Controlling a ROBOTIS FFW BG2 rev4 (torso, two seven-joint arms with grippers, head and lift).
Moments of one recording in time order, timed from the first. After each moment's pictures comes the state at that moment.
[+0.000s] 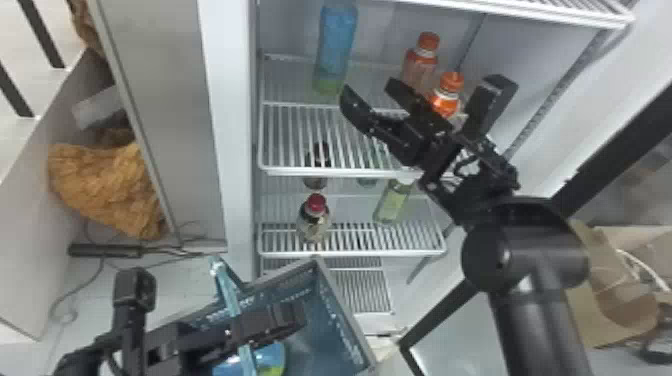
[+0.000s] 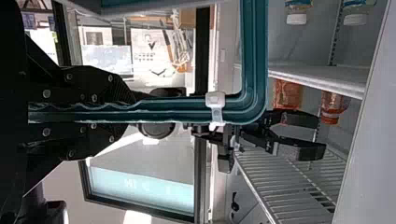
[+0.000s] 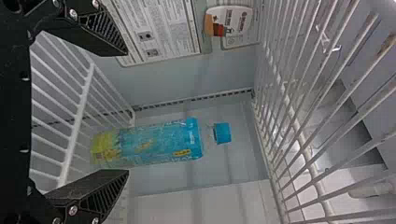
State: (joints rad) left arm 0.29 0.09 0.11 -1.74 1.16 1.40 -0.81; right arm -0.04 -0.15 -0.02 -1.81 -0.31 0.31 0.48
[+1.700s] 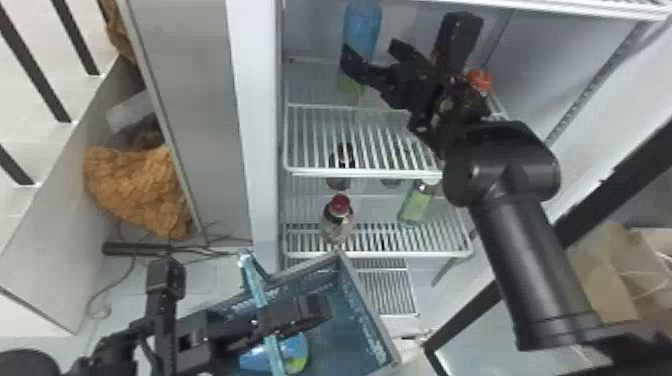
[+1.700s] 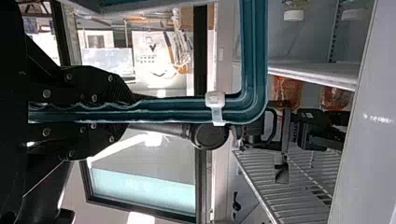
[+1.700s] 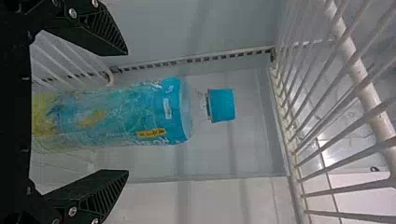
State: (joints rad) left arm 0.26 0.10 0.10 -1.73 1.16 1.40 -0.81; right arm -0.41 -0.14 0.14 -1.37 -0.25 0.25 0.30
